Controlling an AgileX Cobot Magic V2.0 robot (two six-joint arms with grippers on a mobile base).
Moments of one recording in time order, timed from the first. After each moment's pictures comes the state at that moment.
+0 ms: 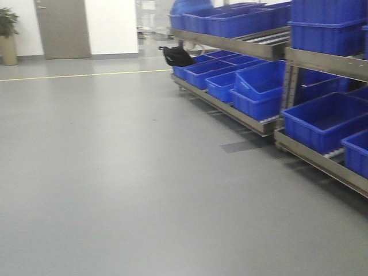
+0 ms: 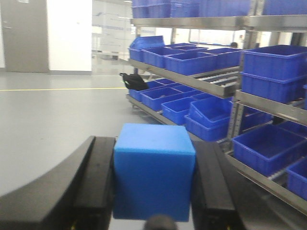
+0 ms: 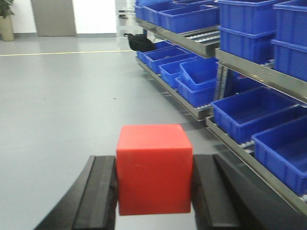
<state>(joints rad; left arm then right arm) -0.18 0.24 -0.36 0.06 0.12 -0.15 0.06 0.32 -0.40 0.04 0.20 0.02</state>
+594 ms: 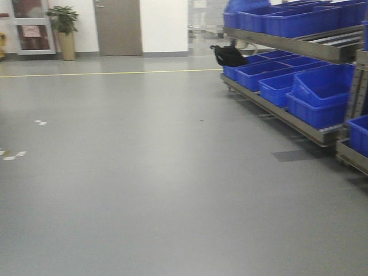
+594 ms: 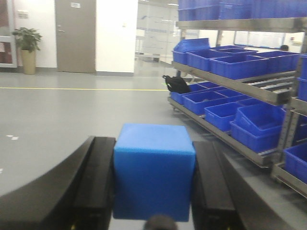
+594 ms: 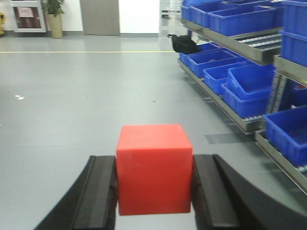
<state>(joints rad) -0.18 0.24 -0.36 0.06 0.12 -0.15 0.06 0.32 -0.40 0.04 0.20 0.02</state>
